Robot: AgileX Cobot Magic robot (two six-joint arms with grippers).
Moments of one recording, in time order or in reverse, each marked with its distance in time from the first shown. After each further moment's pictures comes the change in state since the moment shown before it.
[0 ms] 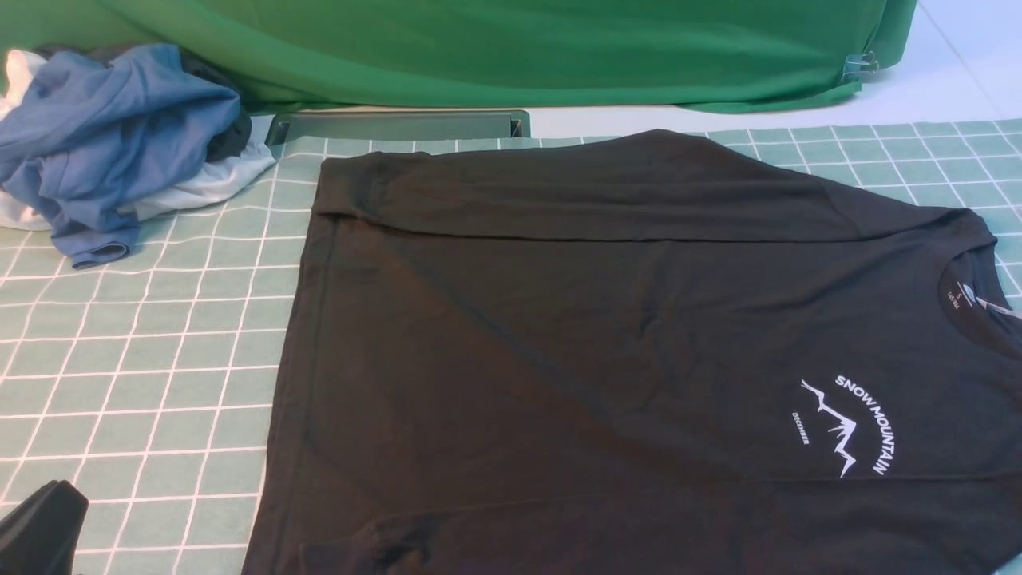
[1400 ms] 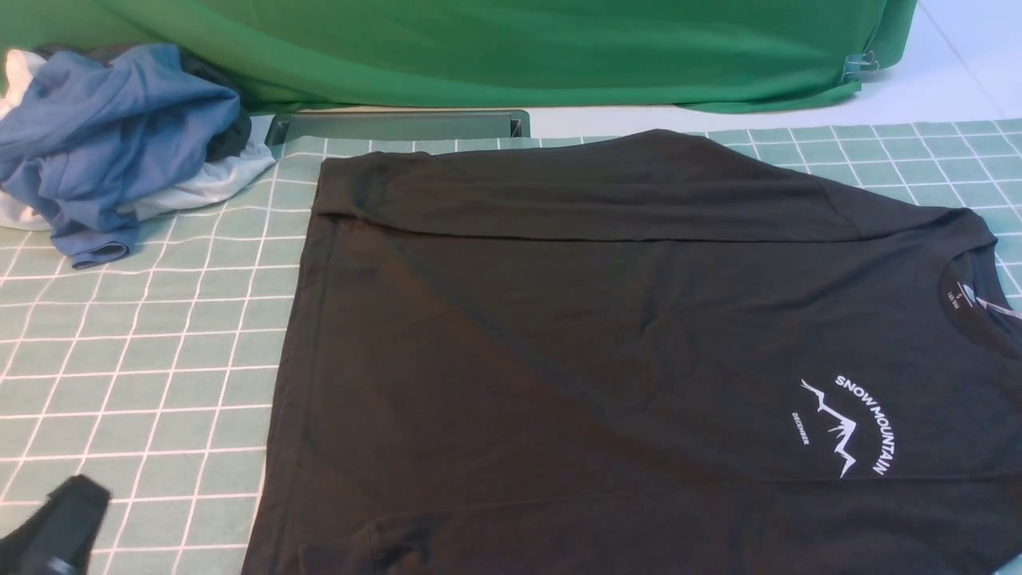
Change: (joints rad) right arm 0.000 0.000 0.000 0.000 0.000 0.000; left arm 0.000 0.000 0.000 -0.388 -0.016 -0.124
